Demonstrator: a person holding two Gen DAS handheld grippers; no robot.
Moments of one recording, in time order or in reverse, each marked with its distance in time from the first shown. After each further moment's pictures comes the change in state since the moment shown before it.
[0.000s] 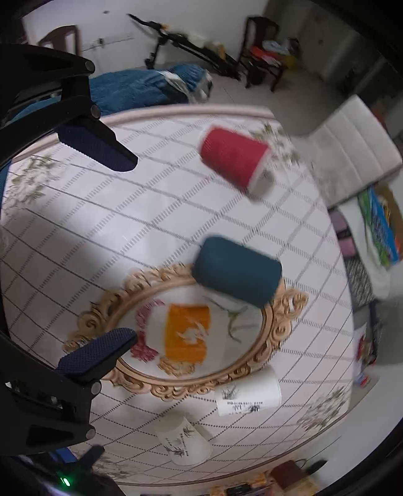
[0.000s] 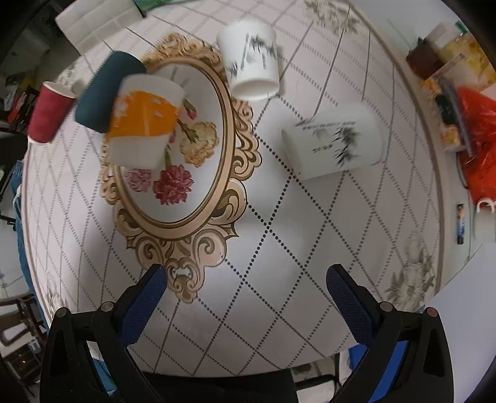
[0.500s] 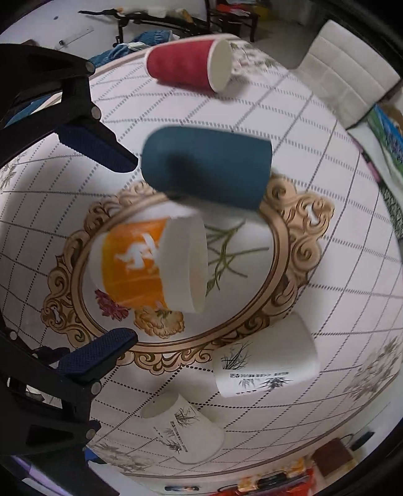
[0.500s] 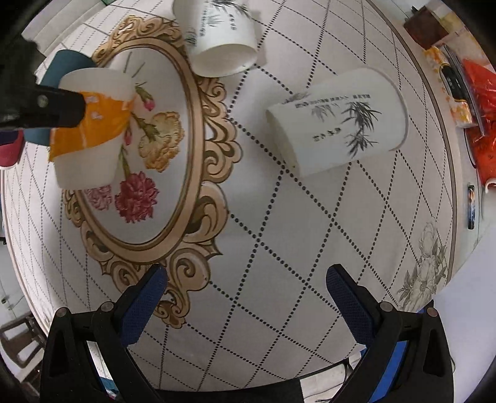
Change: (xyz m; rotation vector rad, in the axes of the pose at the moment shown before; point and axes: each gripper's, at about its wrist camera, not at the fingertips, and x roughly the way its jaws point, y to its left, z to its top) left arm 0.072 -0.078 0.056 0.182 0.142 -0.132; right arm 0.039 -0.018 0.020 0.095 0.092 -0.017
